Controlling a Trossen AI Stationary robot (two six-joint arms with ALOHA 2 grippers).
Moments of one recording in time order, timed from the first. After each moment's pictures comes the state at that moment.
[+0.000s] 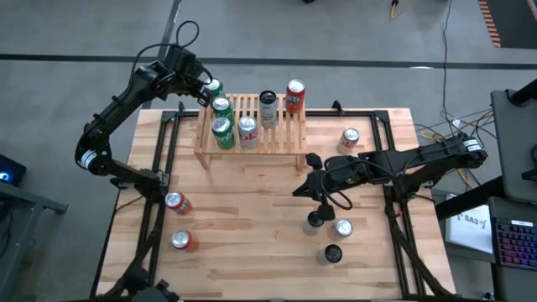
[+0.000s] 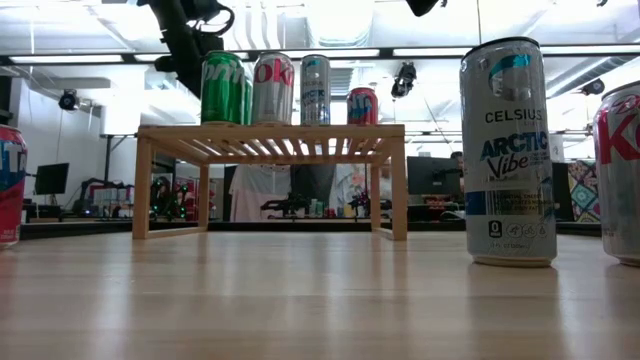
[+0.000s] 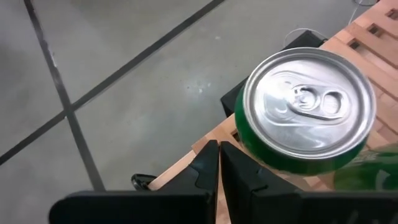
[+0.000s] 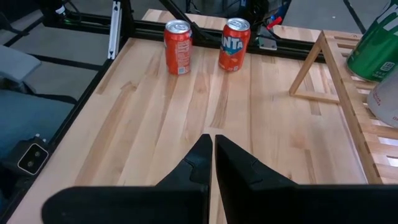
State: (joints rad) left arm 0.91 1.39 1.52 -0.96 -0.21 0.12; right arm 0.19 1.29 1.16 -0.36 0.00 -0.02
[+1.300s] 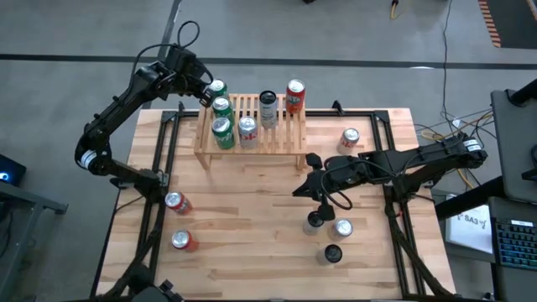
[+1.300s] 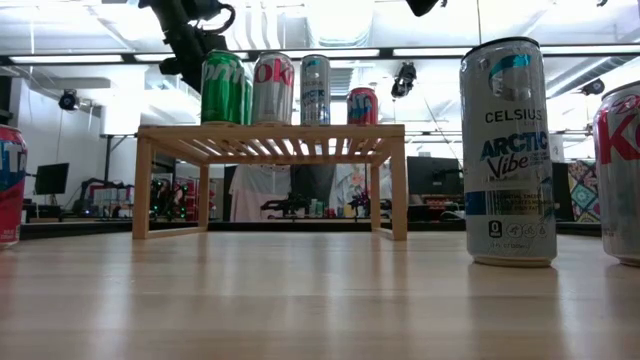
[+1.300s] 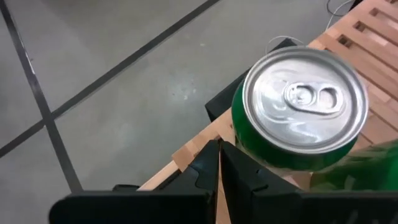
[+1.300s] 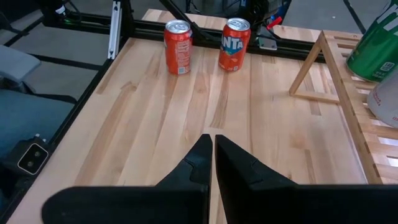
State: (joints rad) left arm 0.90 1.39 1.51 -0.93 -0.14 0.12; right arm 0.19 1.29 1.16 -0.36 0.00 -0.02
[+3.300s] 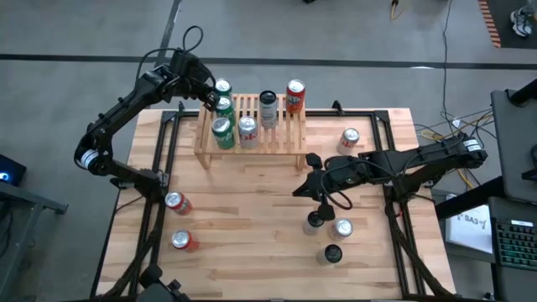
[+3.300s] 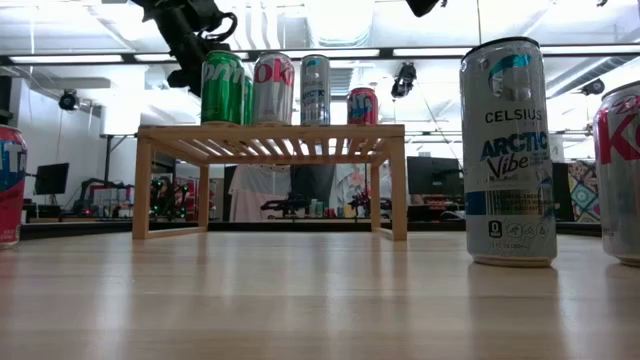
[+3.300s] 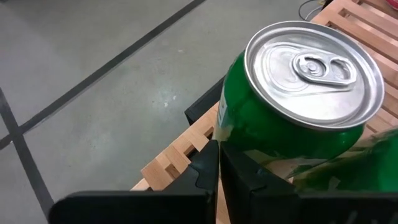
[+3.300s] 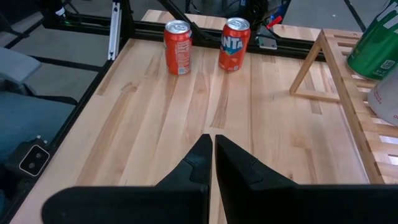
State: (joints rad) left arm 0.90 1.39 1.42 -0.83 -0.04 0.13; right arm 0.19 1.29 1.16 -0.36 0.00 -0.01
